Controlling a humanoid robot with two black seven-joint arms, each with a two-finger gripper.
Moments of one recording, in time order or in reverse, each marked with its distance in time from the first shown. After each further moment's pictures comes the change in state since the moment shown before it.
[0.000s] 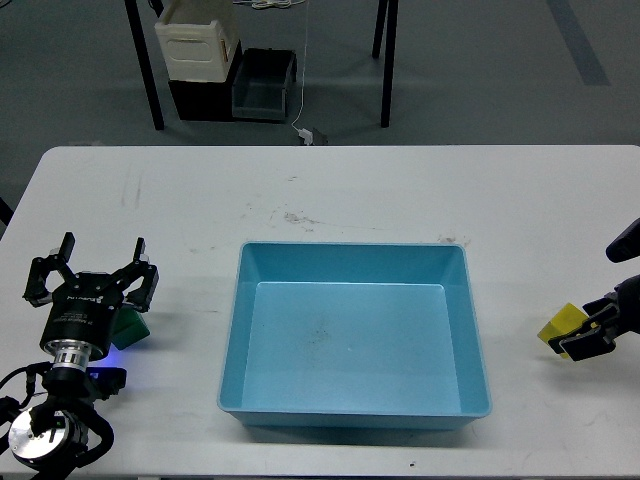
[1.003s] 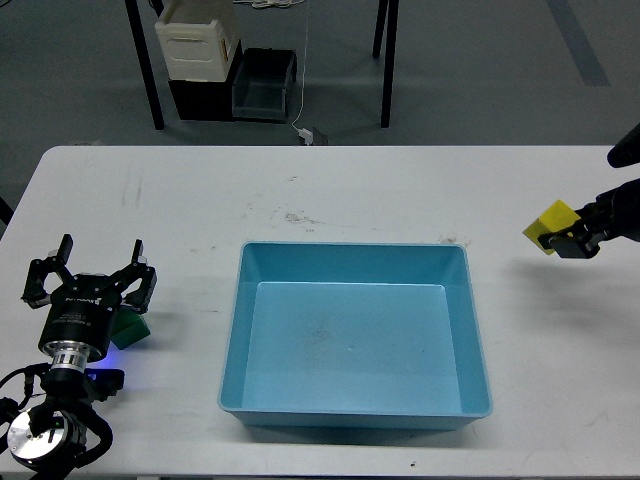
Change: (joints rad) left arm -0.002 0.002 0.000 0.010 0.000 0.000 0.000; right arm 0.357 0.043 0.039 -0.035 0.008 -0.007 0.000
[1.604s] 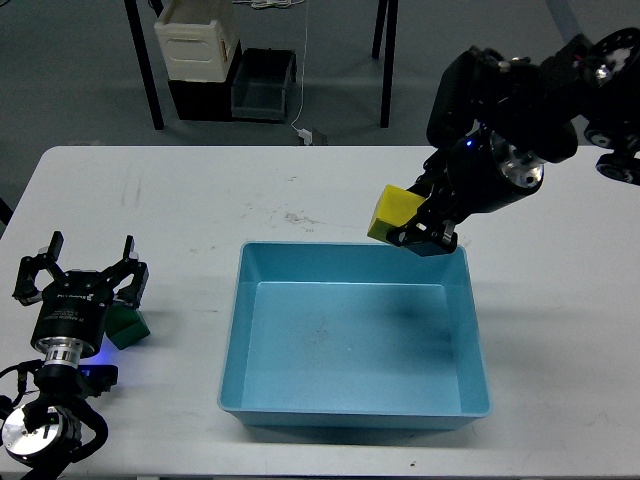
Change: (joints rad) left arm 0.000 0.001 -0.030 0.011 0.000 0.000 0.000; right arm 0.268 0.369 -0.167 0.205 0.093 0.035 0.000
